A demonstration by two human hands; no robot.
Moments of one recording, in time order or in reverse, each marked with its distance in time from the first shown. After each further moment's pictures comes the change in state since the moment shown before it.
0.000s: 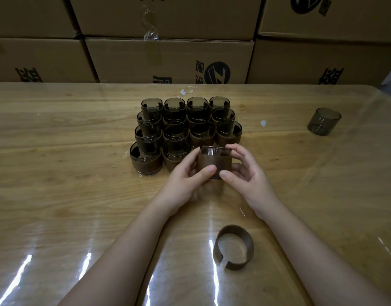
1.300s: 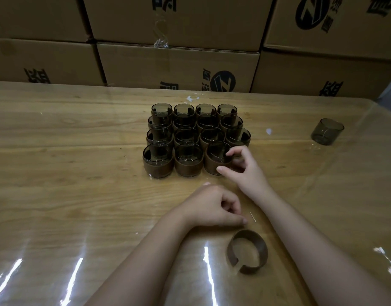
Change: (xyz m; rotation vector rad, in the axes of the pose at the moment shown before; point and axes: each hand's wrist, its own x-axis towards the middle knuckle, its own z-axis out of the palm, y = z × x) left_hand -0.006 0.005 0.017 0.835 -0.366 0.061; right_hand 0.040 0.010 0.011 -0.370 0.097 0.045
